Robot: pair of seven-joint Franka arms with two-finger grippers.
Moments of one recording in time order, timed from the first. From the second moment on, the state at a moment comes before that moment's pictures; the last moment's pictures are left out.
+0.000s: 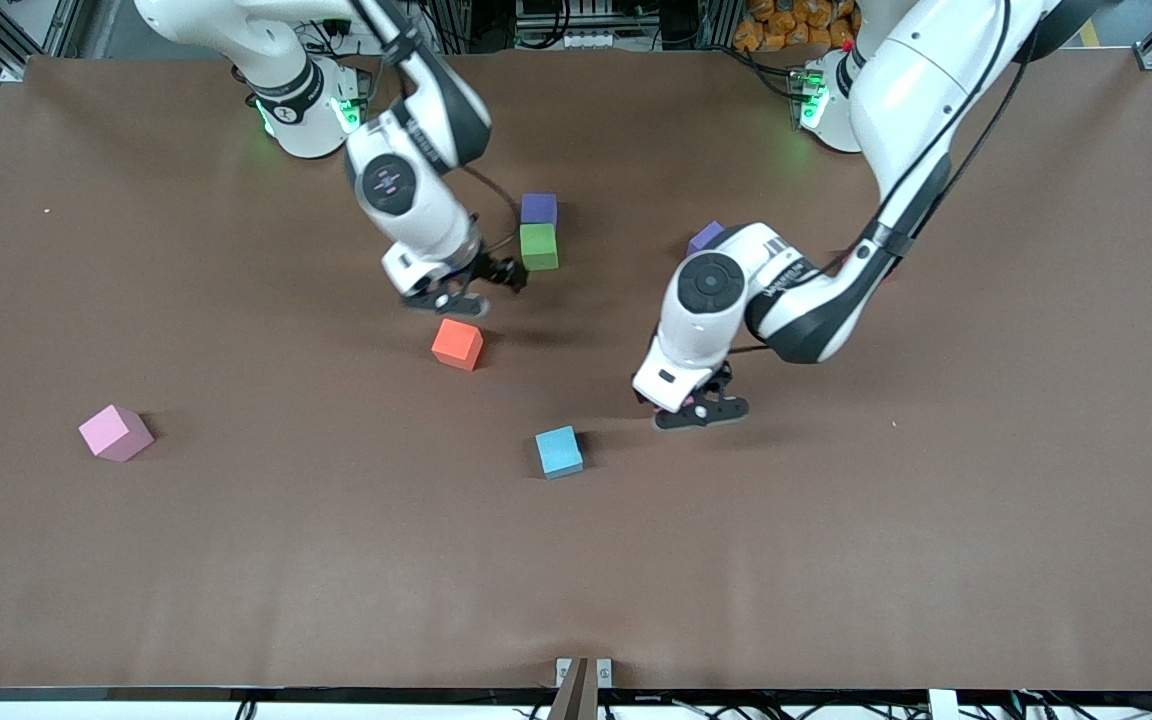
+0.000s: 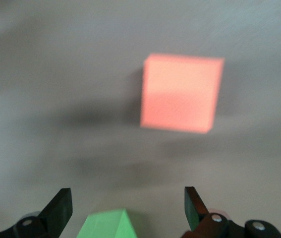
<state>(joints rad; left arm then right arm) -0.20 0.68 -0.51 -1.63 0.45 2.27 -1.05 0.65 0.24 -0.02 -2.22 0.34 2.46 0.62</state>
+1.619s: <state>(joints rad) -0.60 0.84 -0.43 -1.42 0.37 2.21 -1.35 0.55 0.36 -0.09 -2.14 0.39 2.52 0.61</state>
